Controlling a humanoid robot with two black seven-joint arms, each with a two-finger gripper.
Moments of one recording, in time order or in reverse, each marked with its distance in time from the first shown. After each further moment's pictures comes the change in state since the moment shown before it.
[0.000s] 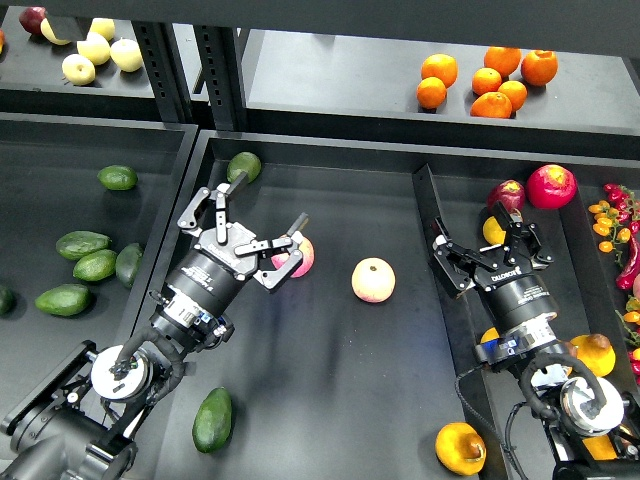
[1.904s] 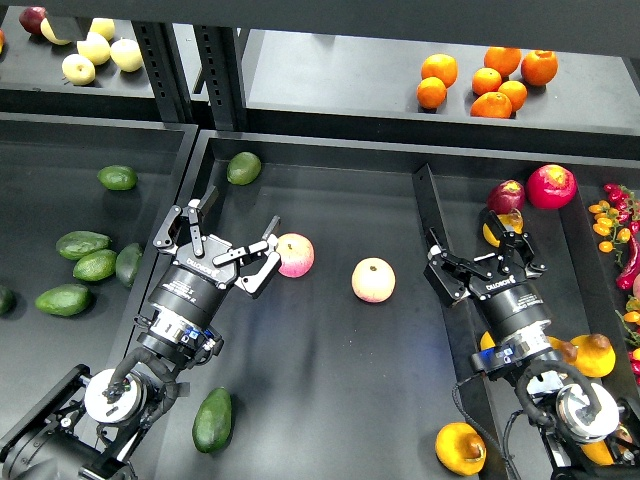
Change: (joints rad) left arm 0.114 0.000 -0.019 -0.036 -0.065 -0.006 -0.162; right arm -0.014 0.000 -0.016 -0.020 0.000 0.014 0.003
